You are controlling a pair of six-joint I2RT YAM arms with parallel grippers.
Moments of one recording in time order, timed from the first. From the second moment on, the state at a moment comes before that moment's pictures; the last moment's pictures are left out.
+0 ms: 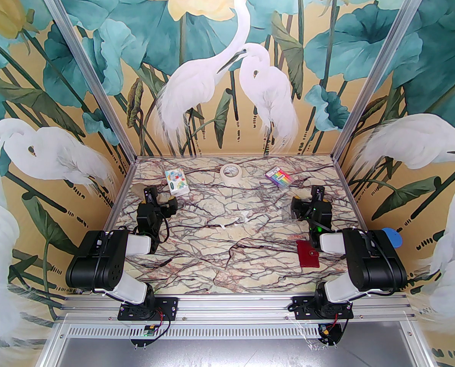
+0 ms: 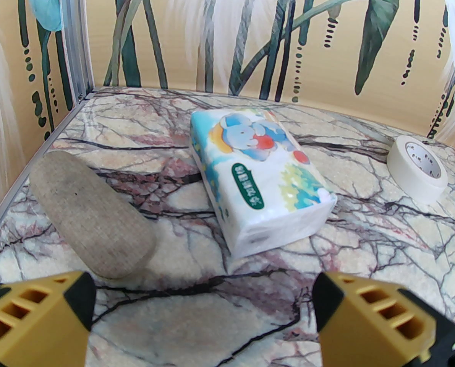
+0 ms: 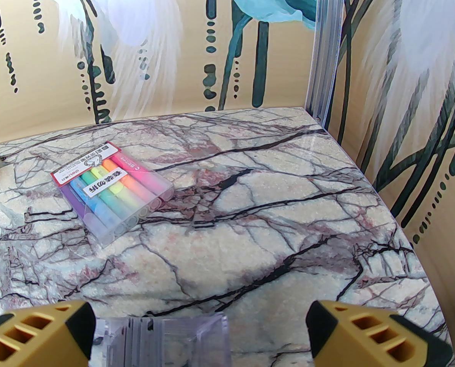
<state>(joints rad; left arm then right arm) 0.00 1.56 0.37 0.93 -0.09 -0.08 -0.01 1.55 0.38 0.85 0.11 0.06</state>
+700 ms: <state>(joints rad) 0.00 1.19 0.47 0.59 -0.17 -0.20 -0.01 1.30 0.49 0.53 0.16 0.10</state>
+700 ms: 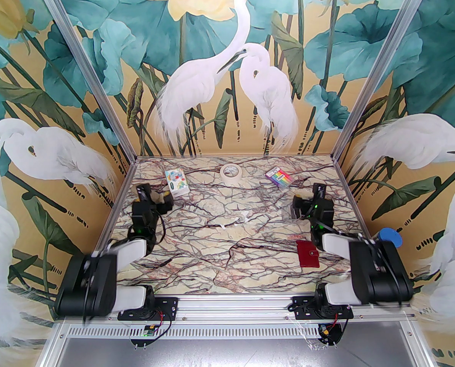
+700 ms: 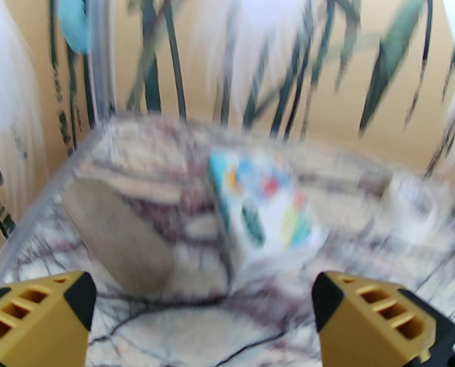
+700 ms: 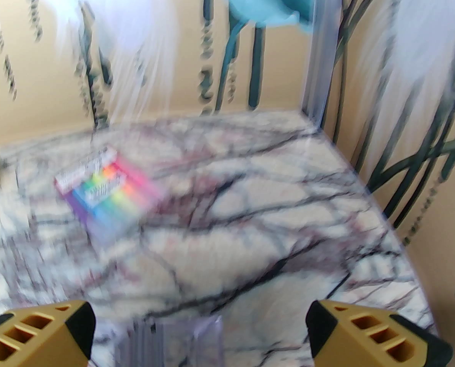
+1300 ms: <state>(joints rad) 0.01 0.78 1.02 -0.70 0.17 -0.47 -0.01 0.80 0.76 -0.68 -0.04 0.62</state>
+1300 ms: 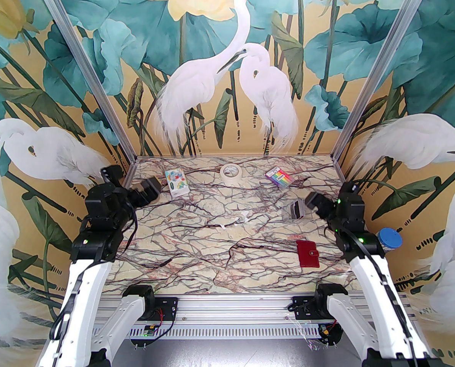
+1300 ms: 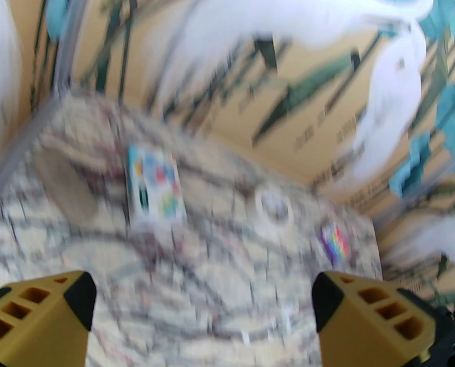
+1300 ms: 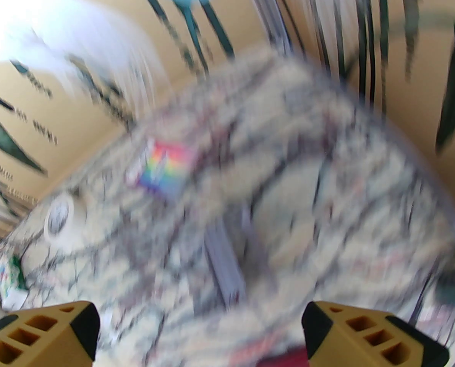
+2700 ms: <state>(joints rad) 0.01 0.71 0.91 -0.90 0.41 -0.44 0.30 1.34 0.80 -0.99 0.04 0.73</state>
